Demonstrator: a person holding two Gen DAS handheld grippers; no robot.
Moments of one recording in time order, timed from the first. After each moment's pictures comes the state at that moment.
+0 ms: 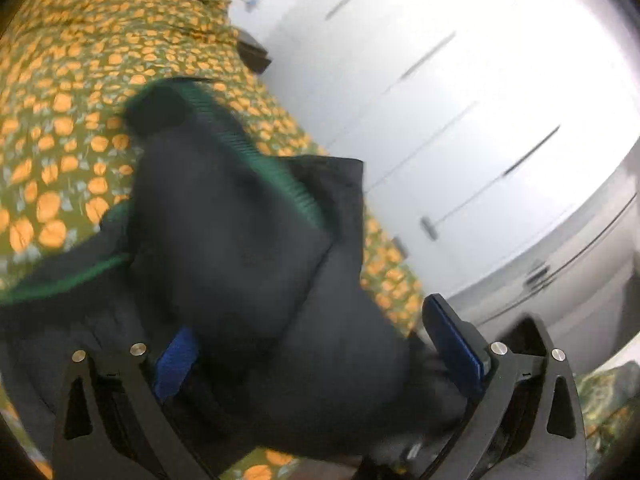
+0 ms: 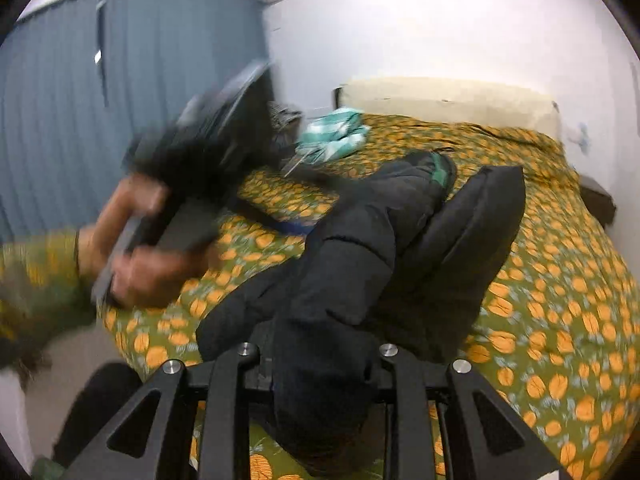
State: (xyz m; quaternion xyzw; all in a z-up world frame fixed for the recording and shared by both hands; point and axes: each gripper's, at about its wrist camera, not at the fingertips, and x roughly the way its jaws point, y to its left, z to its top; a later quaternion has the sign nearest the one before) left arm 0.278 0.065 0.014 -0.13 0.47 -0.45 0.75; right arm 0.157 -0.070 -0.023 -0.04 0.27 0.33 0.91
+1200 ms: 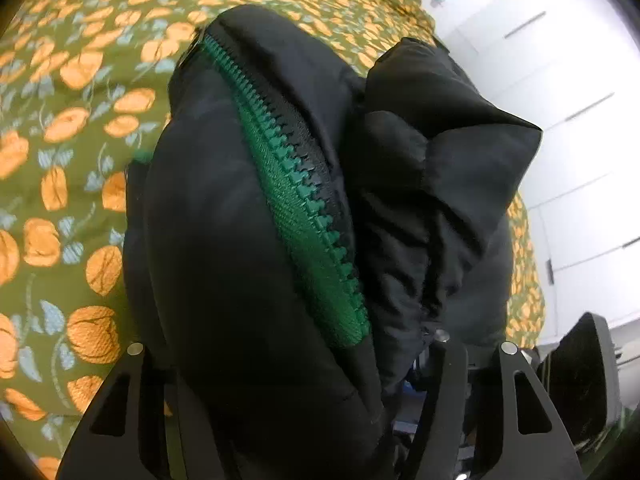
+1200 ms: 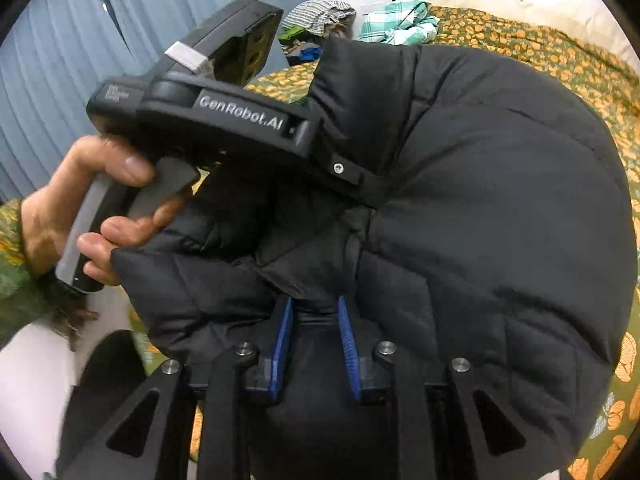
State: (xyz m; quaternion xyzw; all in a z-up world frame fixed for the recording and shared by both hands) left arm 0.300 0.243 -0.160 -0.20 0.56 -0.20 0.78; right arm 0.227 0.088 -0.162 -0.06 0.43 0.40 0.81
